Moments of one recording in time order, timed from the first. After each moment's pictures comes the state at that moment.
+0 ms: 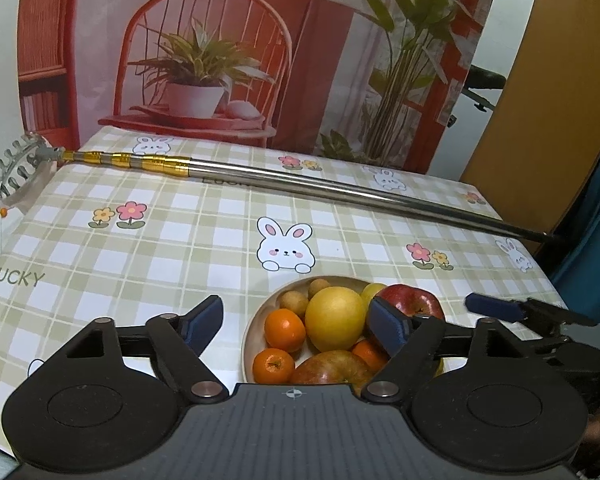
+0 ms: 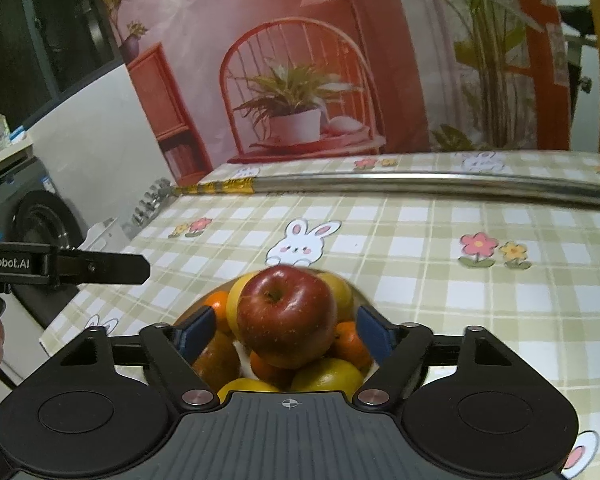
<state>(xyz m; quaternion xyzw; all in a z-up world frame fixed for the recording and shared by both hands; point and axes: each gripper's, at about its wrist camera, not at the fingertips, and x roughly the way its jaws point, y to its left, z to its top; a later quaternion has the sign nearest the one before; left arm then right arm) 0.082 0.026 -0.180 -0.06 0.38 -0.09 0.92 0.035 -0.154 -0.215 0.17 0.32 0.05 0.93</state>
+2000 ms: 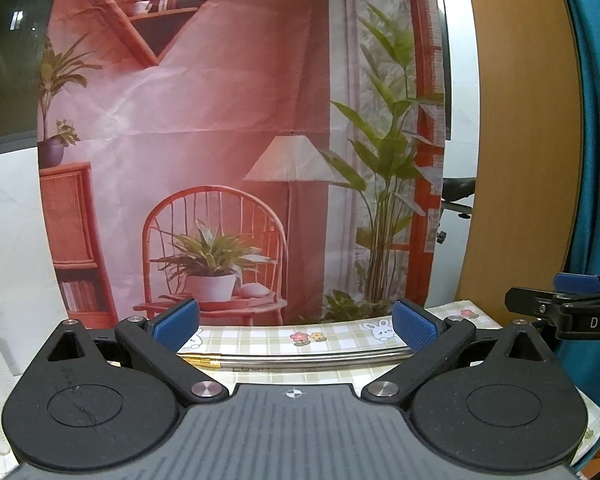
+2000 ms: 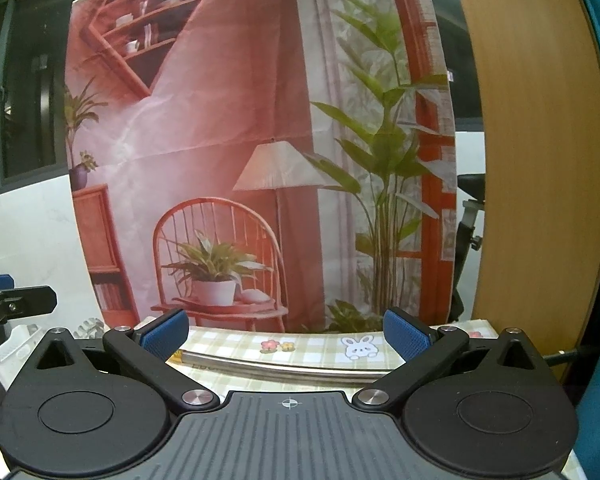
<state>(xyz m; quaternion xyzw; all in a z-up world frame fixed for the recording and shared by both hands) 0.022 -0.010 -0.013 0.04 0.17 -0.07 0.98 -0.025 -0.185 -0.019 0.10 0.17 -0.11 0.97</state>
